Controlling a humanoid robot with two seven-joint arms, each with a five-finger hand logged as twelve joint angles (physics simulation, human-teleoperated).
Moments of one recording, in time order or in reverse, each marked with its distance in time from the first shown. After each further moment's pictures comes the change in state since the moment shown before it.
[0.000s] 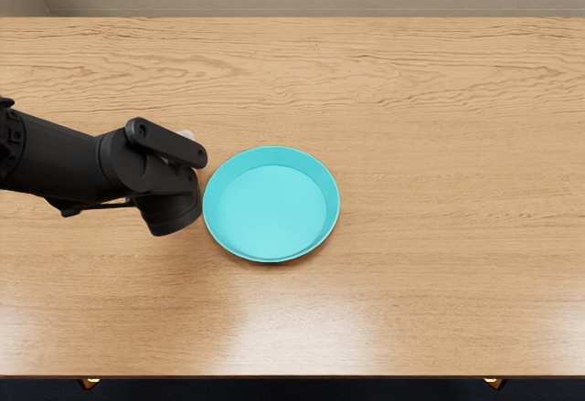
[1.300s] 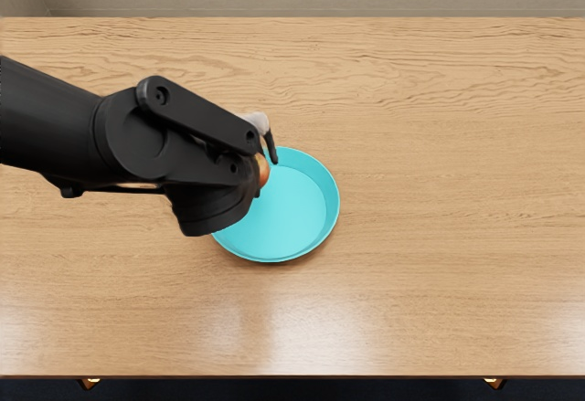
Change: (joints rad) left arm -0.300 0.000 -0.186 -0.294 -0.016 -0.005 0.003; right arm 0.000 0.000 0.000 0.000 0.000 0.000 0.000
